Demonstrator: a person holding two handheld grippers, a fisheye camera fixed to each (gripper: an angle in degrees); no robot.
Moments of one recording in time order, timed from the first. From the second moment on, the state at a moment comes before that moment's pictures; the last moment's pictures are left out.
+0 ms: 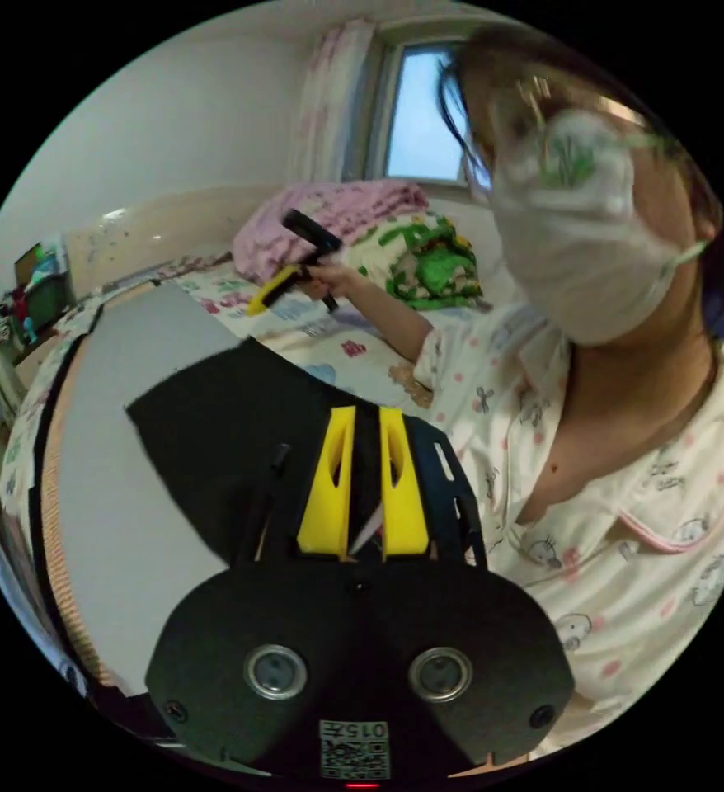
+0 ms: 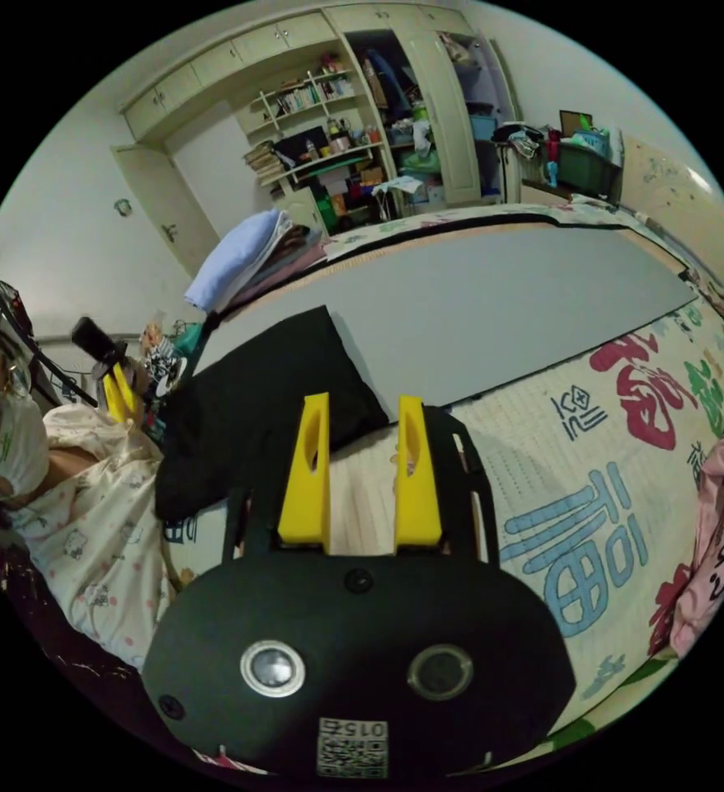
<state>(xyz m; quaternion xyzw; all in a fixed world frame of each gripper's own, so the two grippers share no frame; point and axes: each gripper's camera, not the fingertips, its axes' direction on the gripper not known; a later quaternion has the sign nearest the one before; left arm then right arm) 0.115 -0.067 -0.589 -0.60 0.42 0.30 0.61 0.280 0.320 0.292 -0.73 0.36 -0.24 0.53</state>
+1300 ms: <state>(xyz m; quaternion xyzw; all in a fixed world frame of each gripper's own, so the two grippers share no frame) -0.032 0.057 -0.410 -0.69 0.27 0.16 0.66 0.516 0.248 0.095 -0.76 0.26 -0.12 0.58</state>
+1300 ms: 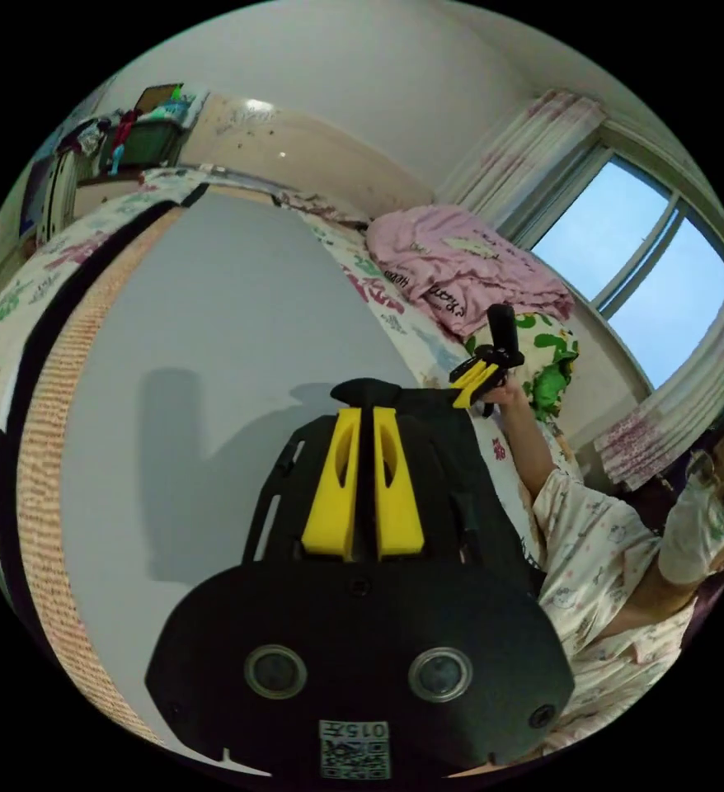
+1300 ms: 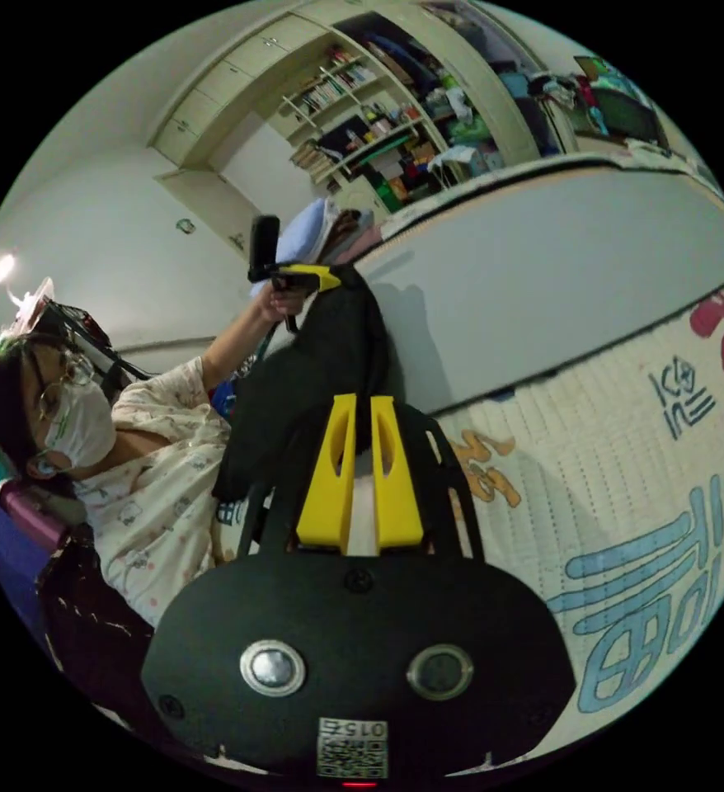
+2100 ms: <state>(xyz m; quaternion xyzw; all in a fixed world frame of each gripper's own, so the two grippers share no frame) -0.070 -0.303 -0.766 -0.20 0.15 0.38 0.89 0.601 0.783 0.037 -0.66 -0.03 -0.47 0.58</state>
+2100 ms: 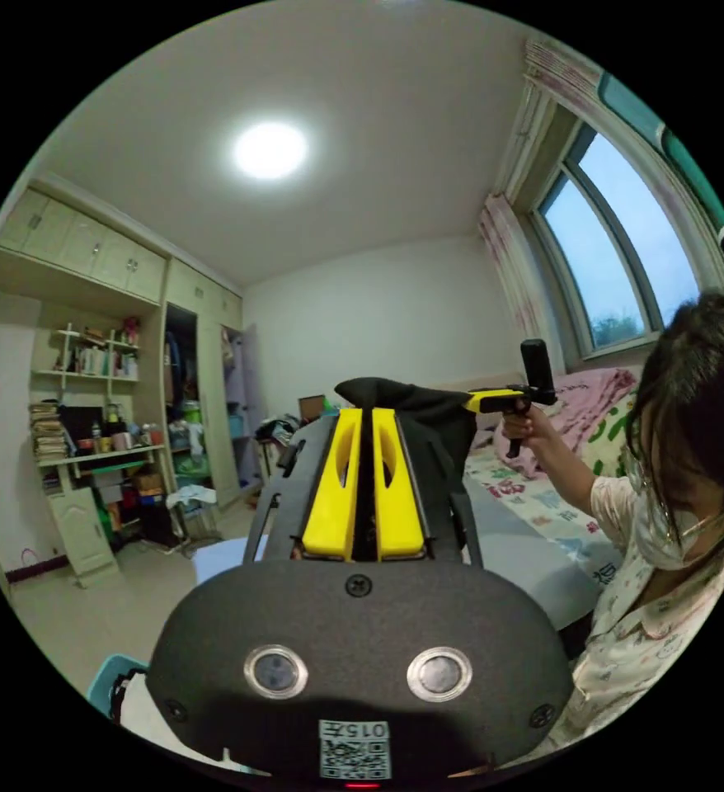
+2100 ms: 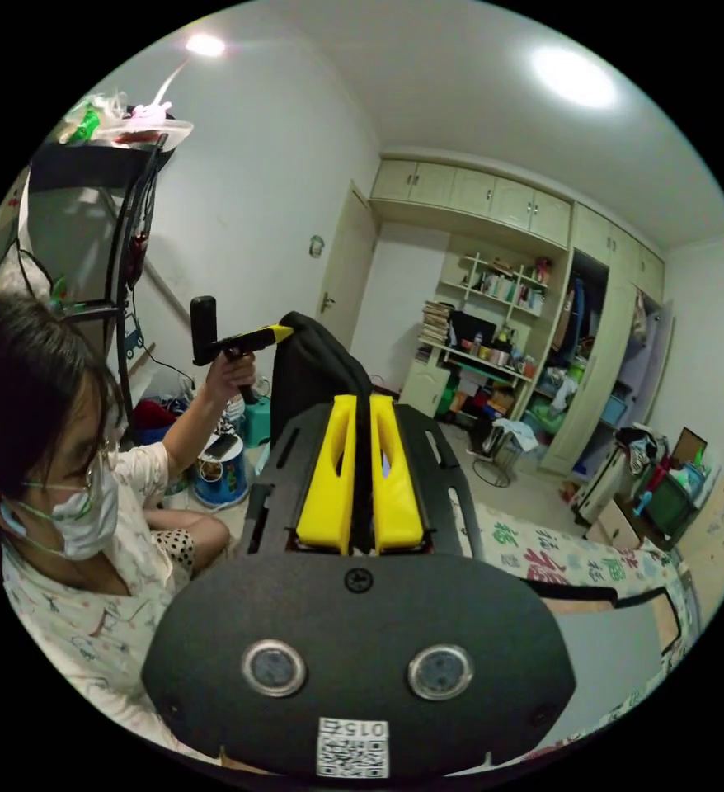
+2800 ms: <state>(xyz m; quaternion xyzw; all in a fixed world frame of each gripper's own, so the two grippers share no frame) -0.290 -0.095 -0.436 -0.38 -0.31 0.36 0.79 1.423 1.269 0.036 -0.66 0.30 -0.55 0.41</state>
